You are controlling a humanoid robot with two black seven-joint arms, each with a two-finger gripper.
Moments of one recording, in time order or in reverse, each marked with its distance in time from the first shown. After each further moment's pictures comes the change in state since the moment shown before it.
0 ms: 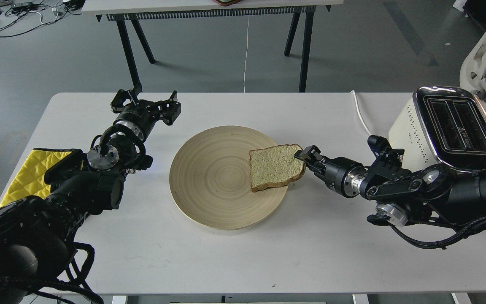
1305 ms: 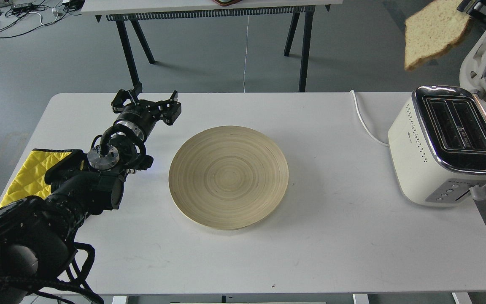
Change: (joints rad) left arm 0.000 -0.002 -0.001 0.000 0.000 0.000 0.000; right arm 0.914 -0.326 -0.785 0.248 -0.071 -0.136 0.000
